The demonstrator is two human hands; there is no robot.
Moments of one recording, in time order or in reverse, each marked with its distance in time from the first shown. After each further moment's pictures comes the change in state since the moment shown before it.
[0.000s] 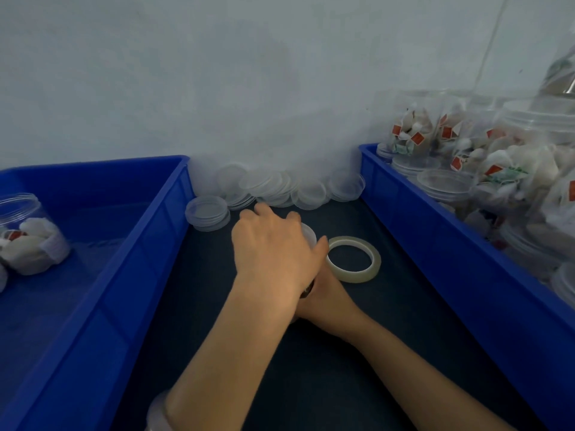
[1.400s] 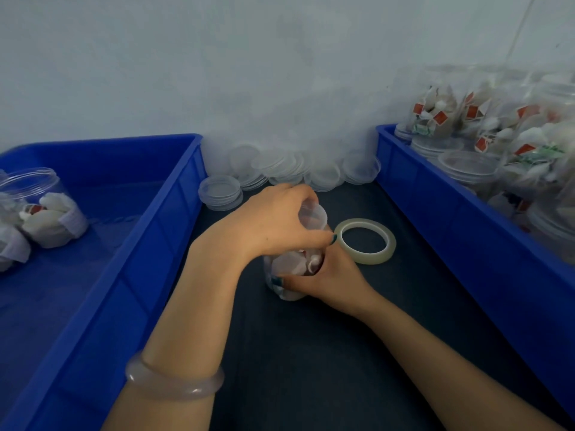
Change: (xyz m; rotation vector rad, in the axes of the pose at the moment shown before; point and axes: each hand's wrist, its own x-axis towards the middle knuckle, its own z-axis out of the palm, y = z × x) left_hand 0.022 -0.050 0.010 -0.540 -0.144 0.339; right_hand 0.003 -0.005 0.008 -0.166 0.080 -0.026
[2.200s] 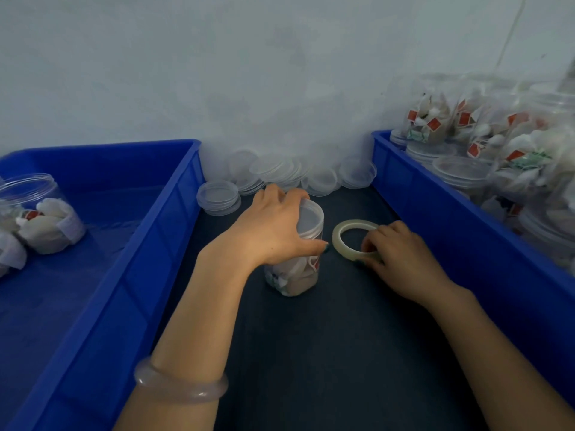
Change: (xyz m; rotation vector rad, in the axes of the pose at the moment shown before) left_hand 0.003 -0.004 0.010 0.081 -0.031 -0.079; right_hand -0.003 0.017 -0.097 -1.054 -0.019 0.051
